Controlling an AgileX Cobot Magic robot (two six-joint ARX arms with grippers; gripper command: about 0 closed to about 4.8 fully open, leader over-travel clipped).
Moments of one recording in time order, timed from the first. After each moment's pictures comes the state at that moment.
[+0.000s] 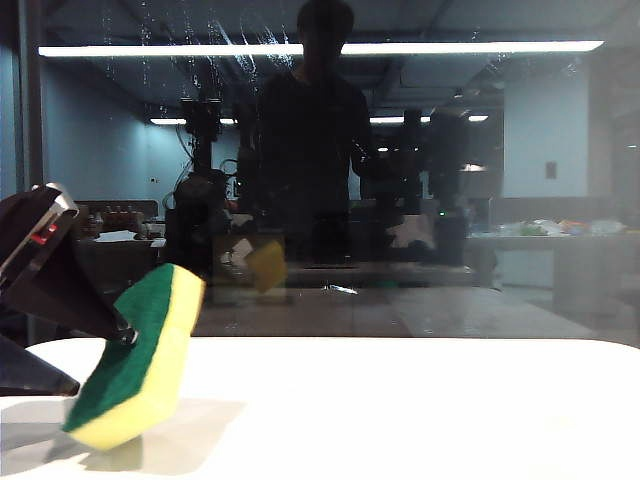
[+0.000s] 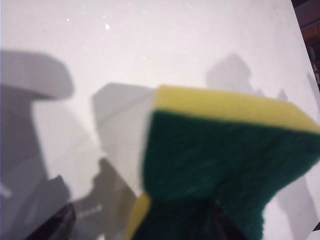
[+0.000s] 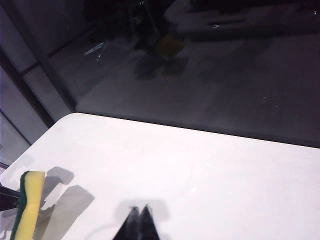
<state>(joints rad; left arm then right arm) -0.19 1.33 0.30 0.27 0.62 -0.31 0.16 0.39 0.50 -0.33 -0.36 0.16</state>
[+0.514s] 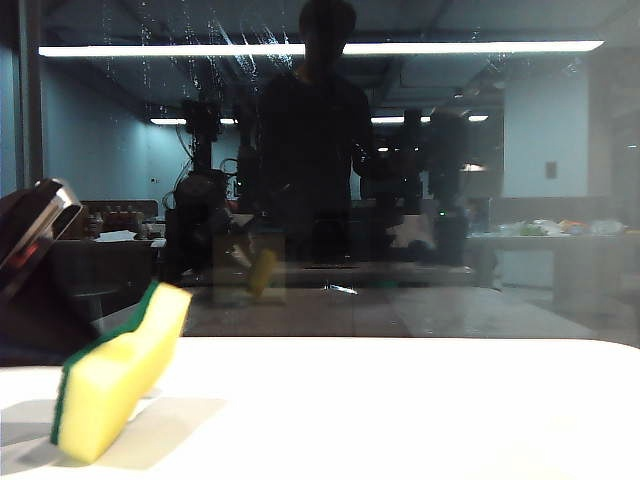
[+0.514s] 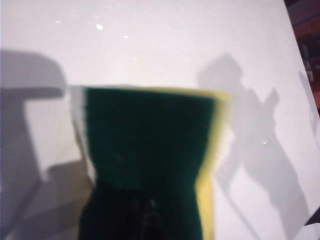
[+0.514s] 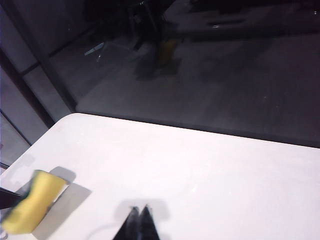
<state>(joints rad) -0.19 1.33 0.31 0.26 0.65 -0.30 0.16 0.39 0.50 -0.33 -0.36 0.16</state>
